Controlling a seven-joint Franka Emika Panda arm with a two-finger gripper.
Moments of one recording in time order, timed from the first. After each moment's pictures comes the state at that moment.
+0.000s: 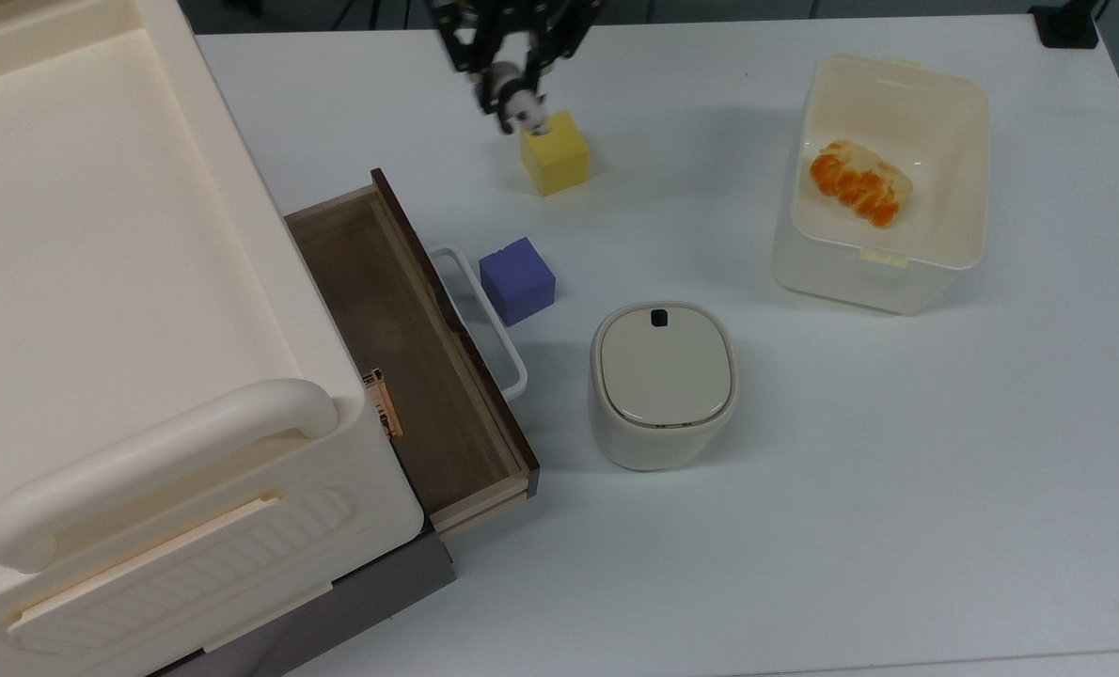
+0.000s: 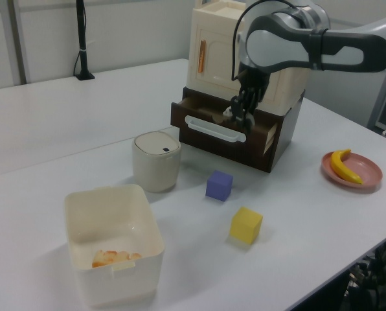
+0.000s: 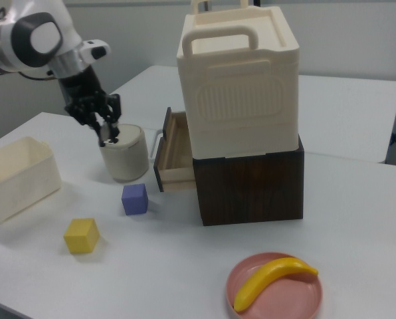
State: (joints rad) arm -0.15 -0.07 0.28 -1.83 -0.13 1.90 -0.13
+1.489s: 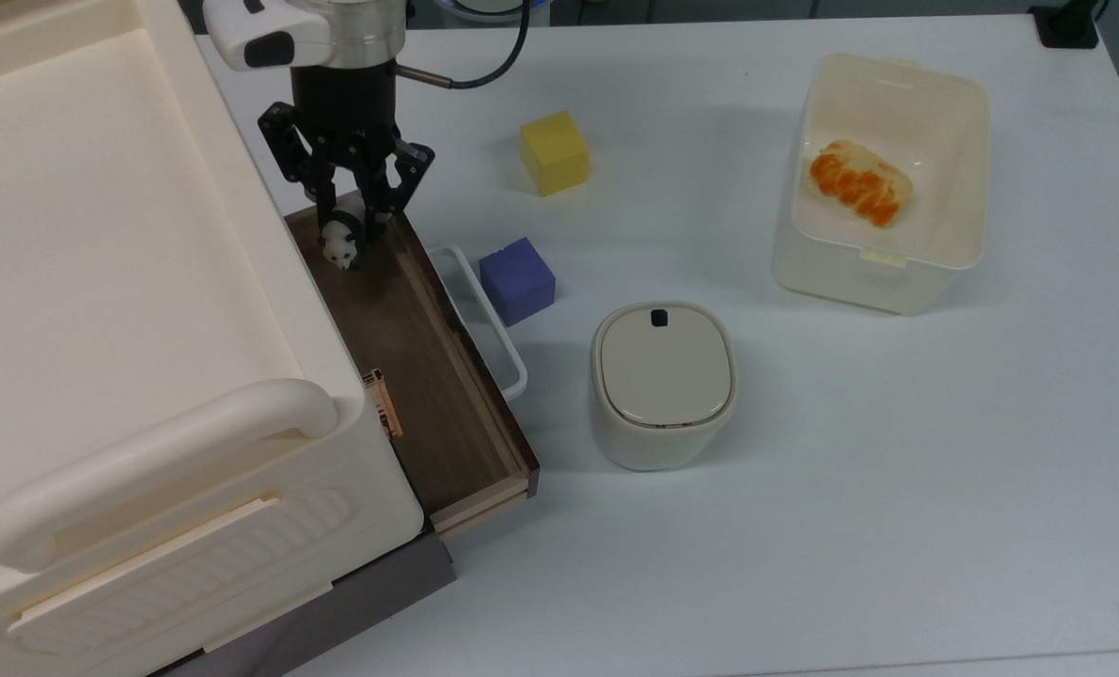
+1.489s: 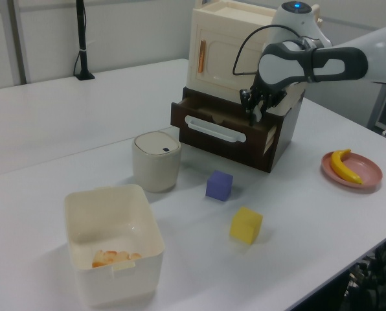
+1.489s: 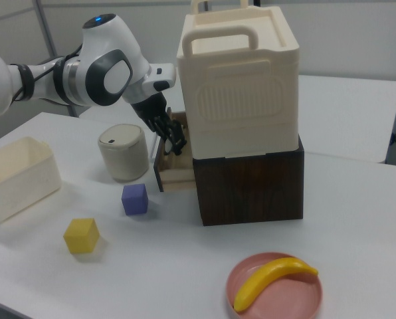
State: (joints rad) arm -0.24 0.11 0.15 -1.83 -0.17 2.25 0.30
